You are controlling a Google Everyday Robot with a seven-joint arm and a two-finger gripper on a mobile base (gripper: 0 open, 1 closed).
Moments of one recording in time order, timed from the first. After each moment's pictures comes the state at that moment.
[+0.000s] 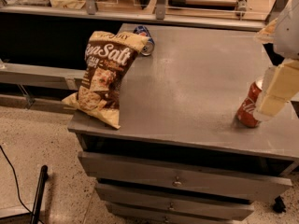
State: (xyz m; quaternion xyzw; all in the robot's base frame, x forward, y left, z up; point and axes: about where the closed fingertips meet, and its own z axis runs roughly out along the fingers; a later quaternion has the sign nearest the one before) arm 0.438 -0.215 0.982 -0.60 0.78 -0.04 0.17
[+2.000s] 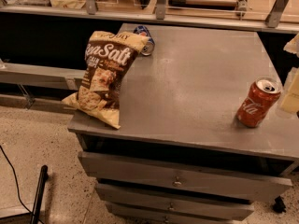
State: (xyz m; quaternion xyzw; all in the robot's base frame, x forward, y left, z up) arm 0.459 -0.294 0.953 -0.53 0.84 -0.05 0.12
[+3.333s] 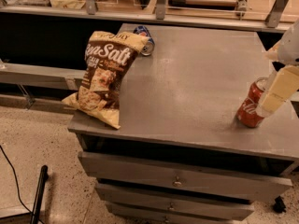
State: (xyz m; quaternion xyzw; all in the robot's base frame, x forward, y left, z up) arm 0.480 -0.270 0.925 -0.54 0.83 0.03 0.15
